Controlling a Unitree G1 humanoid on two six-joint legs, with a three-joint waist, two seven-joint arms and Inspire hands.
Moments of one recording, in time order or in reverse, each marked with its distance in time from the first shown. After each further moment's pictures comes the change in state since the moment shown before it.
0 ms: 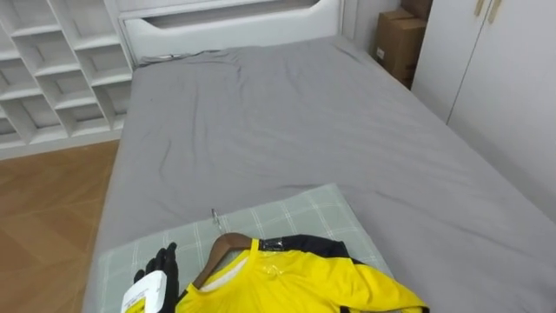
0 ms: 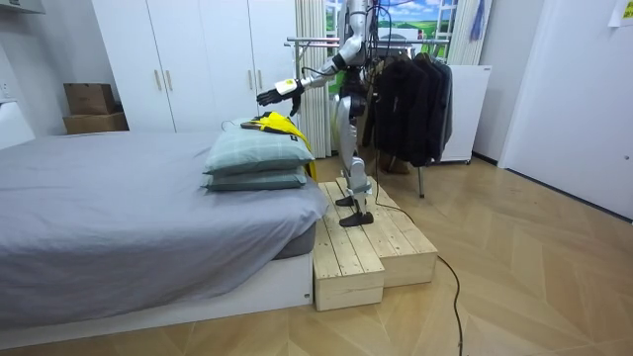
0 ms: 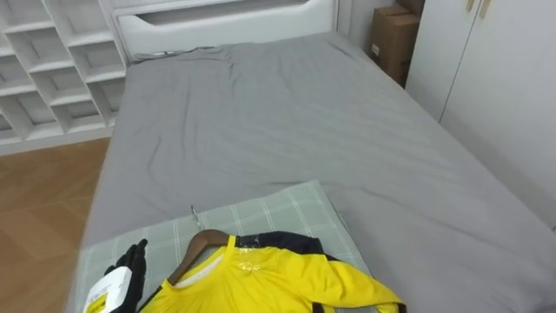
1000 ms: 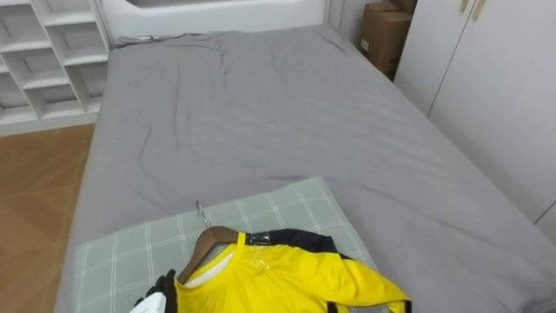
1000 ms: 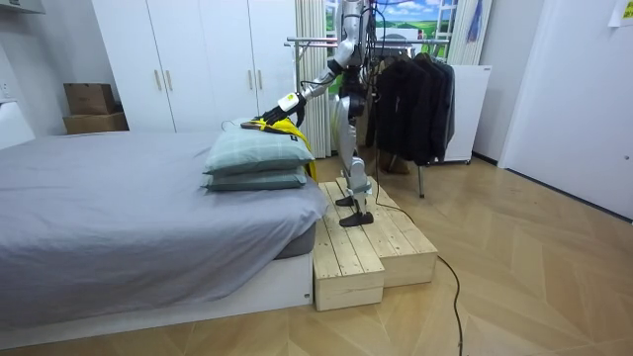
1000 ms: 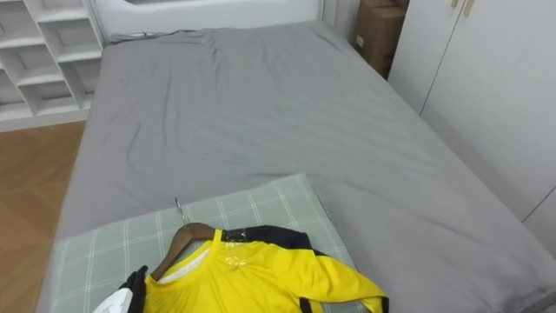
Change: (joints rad) left arm -0.071 -0.009 0.001 0.228 -0.055 -0.025 -0.016; right arm 0.024 0.003 0.009 -0.060 -0.047 -0.026 -0.006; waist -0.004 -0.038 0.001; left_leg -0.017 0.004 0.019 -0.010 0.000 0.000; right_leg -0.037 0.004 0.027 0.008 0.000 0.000
